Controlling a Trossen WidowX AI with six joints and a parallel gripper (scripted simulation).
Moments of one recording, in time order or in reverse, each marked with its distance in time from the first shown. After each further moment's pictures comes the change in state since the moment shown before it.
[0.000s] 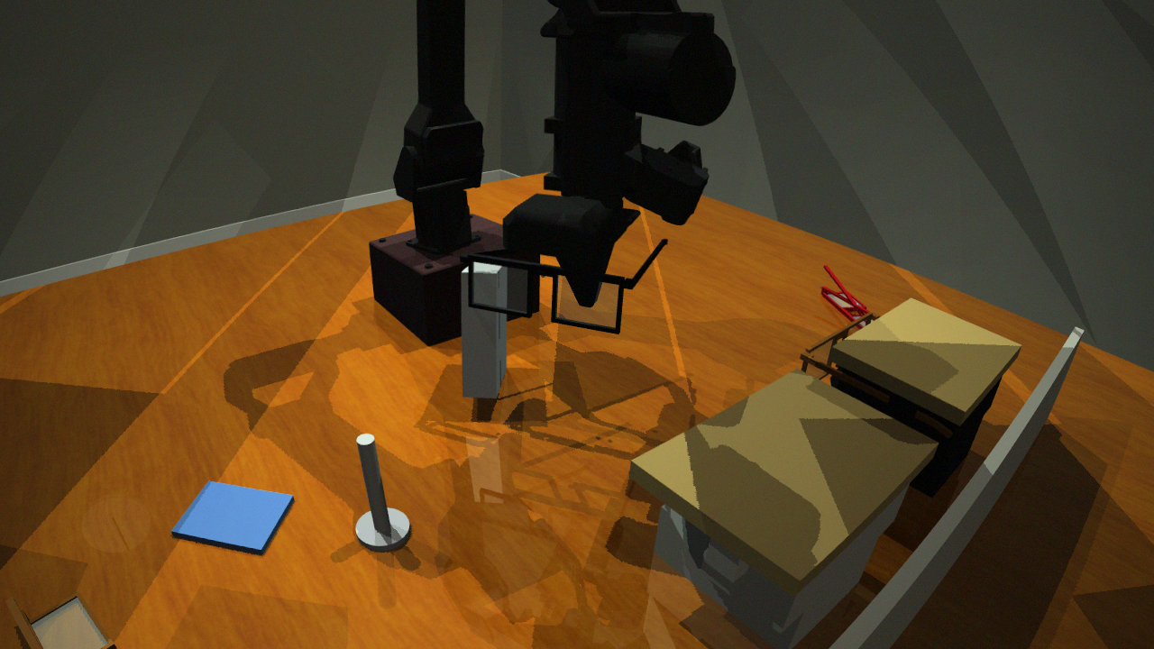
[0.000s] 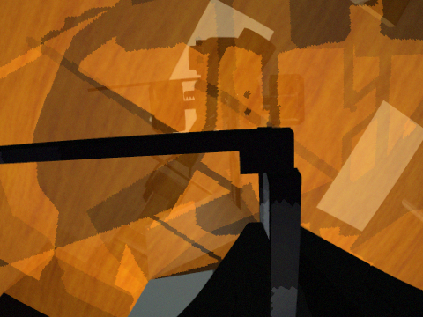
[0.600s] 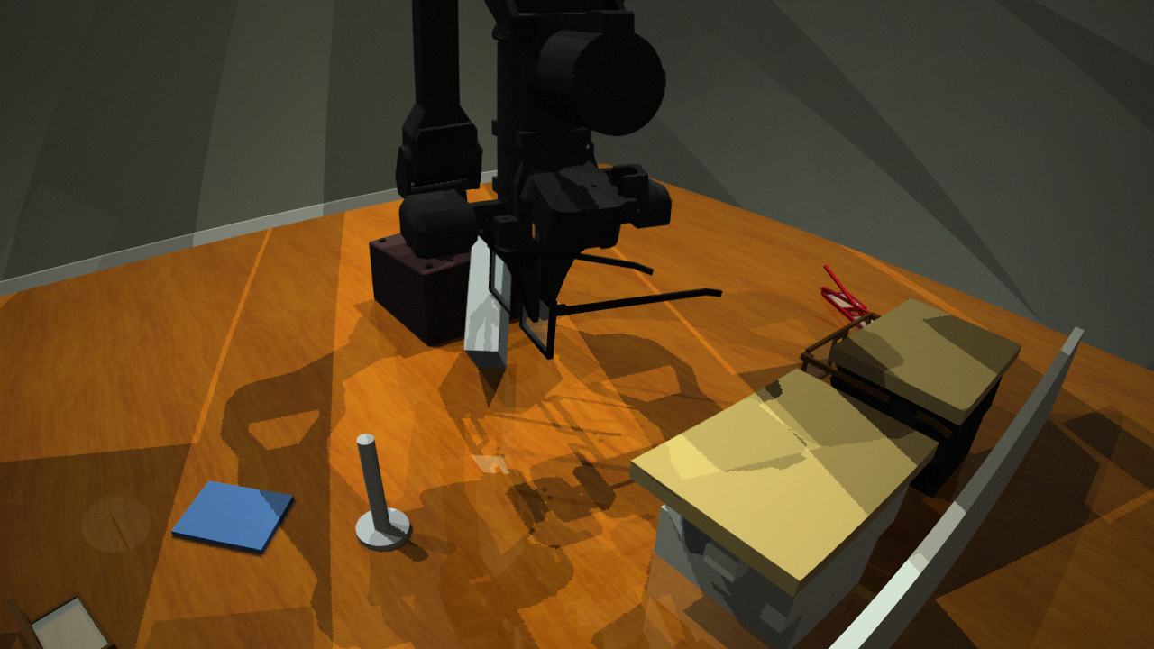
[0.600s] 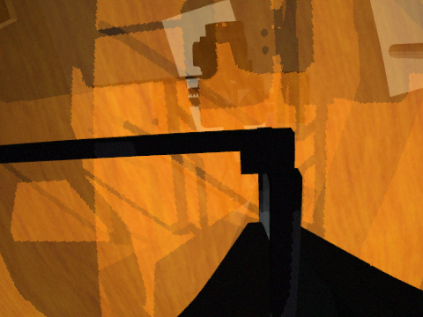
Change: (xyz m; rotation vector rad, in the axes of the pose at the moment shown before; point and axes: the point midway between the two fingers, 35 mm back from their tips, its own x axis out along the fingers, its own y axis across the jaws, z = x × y) arm 0.001 -0.037 -0.027 0.789 0.006 0.001
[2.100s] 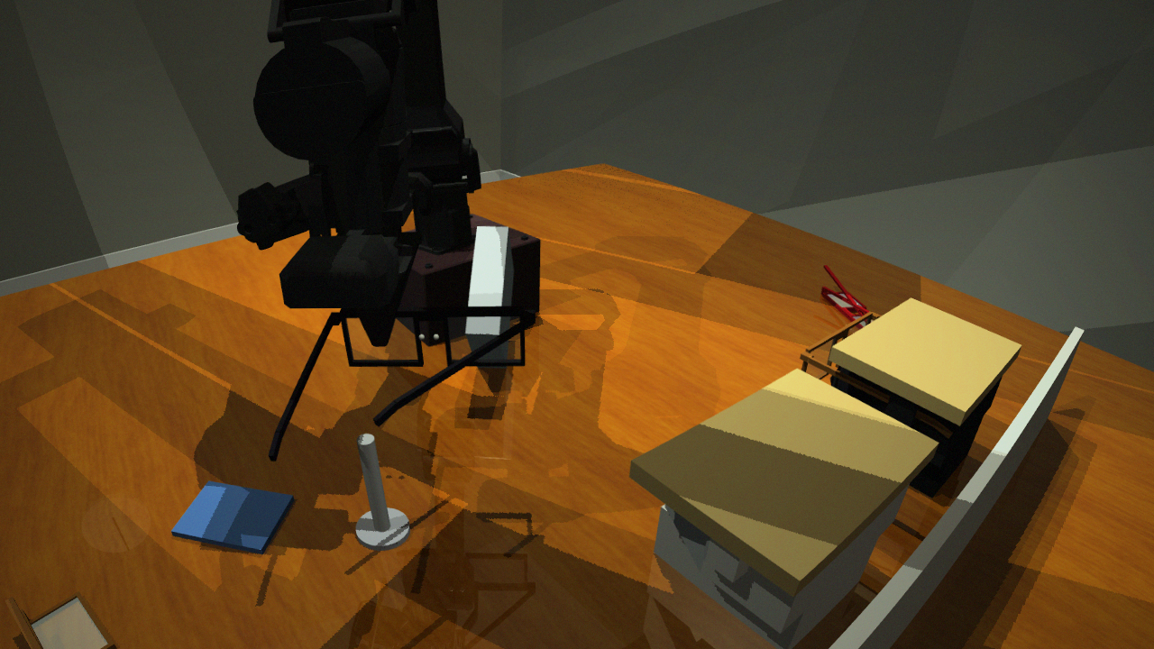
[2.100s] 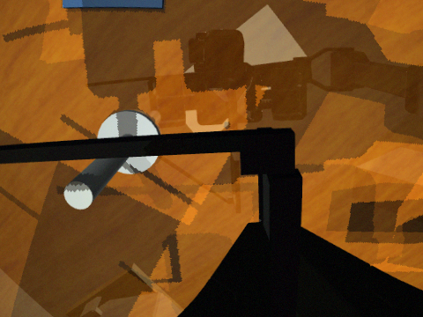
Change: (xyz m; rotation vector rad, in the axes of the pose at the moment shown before) arm 0.000 -0.119 -0.011 1.963 -0.008 -0.010
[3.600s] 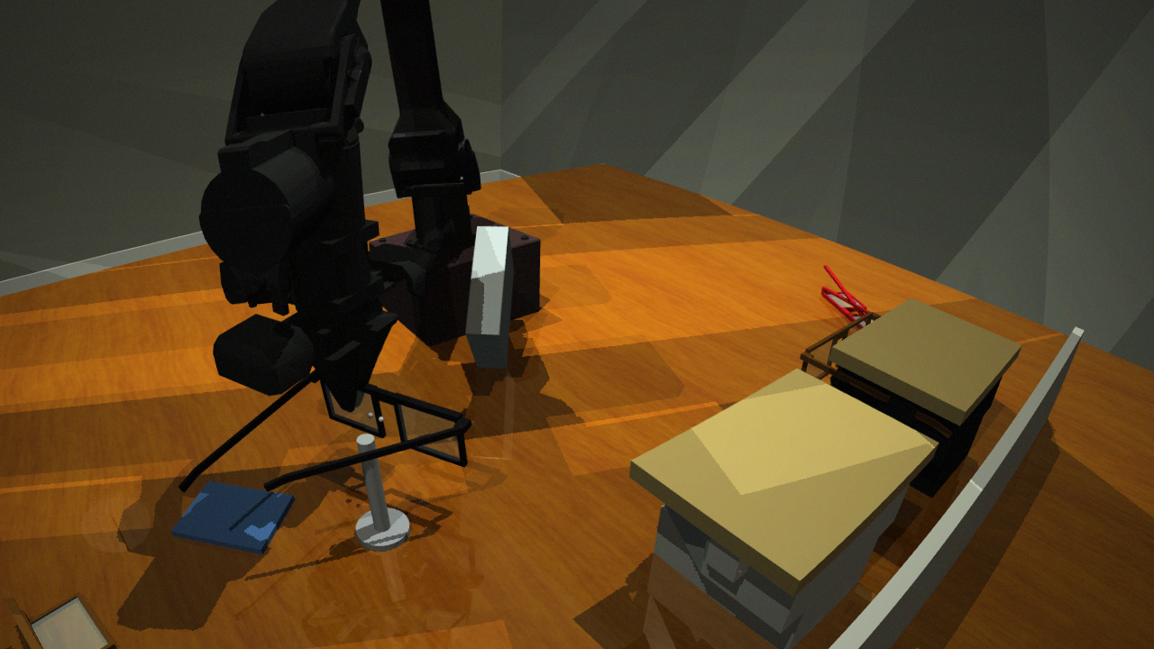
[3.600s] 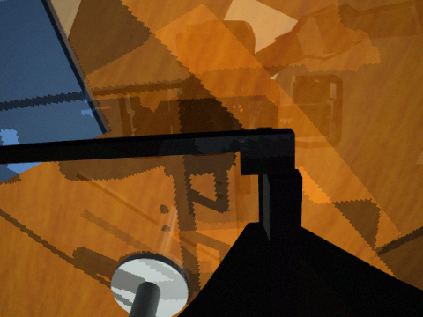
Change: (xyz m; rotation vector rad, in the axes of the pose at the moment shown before) arm 0.060 -0.005 0.033 0.463 -0.006 -0.001
